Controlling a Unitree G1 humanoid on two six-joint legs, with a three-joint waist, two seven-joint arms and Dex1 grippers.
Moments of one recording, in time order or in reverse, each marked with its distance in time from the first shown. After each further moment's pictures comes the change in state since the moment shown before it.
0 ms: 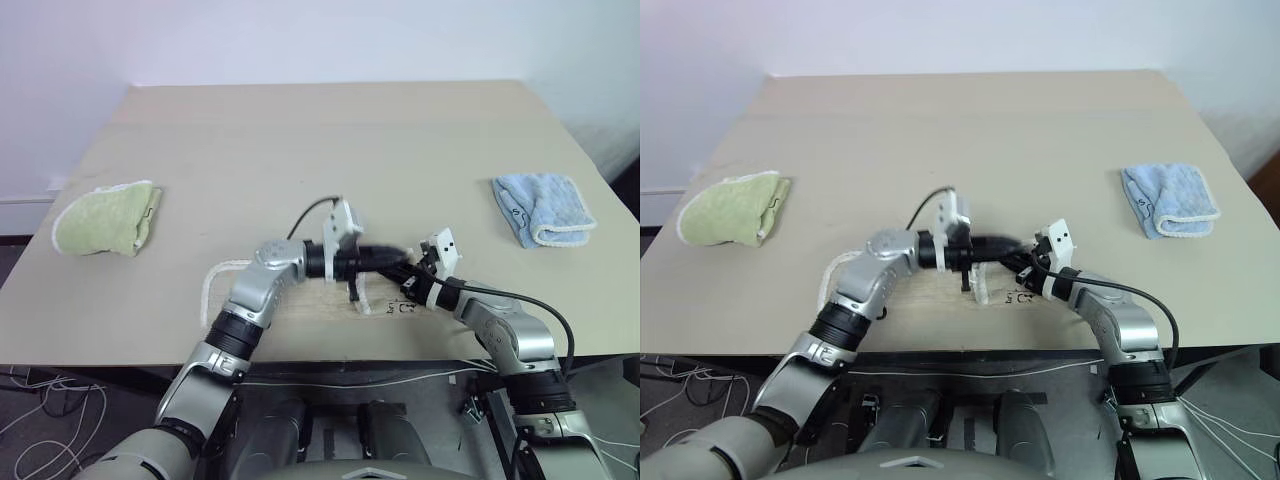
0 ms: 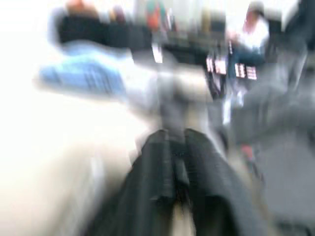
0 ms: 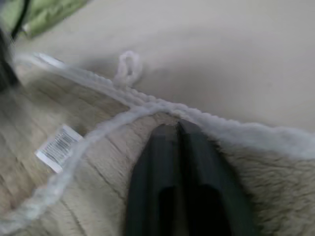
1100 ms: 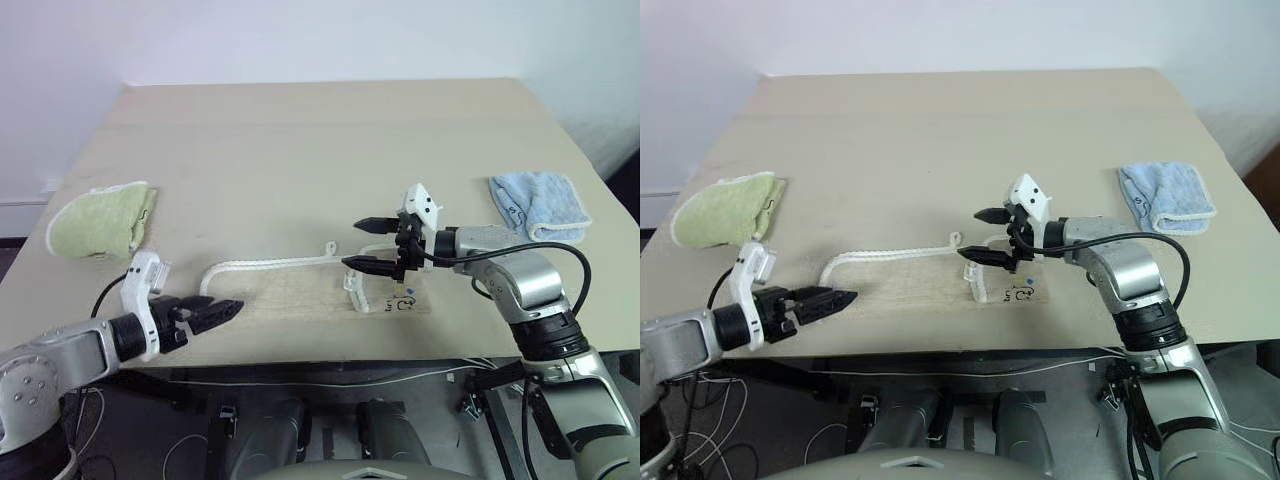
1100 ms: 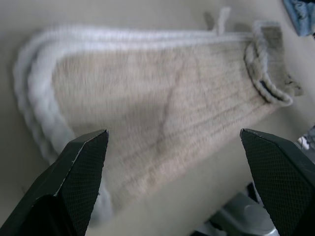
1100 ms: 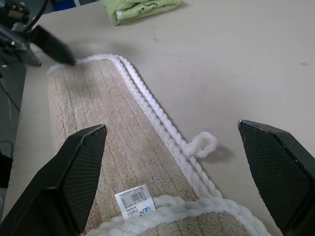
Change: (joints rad) left arm 0.620 0.398 0.869 -0.764 -0.663 1.285 0.630; right arm -0.284 -0.158 0.180 -0.037 -0.058 0.010 0.282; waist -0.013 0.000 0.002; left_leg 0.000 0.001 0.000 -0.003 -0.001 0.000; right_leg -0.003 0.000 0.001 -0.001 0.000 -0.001
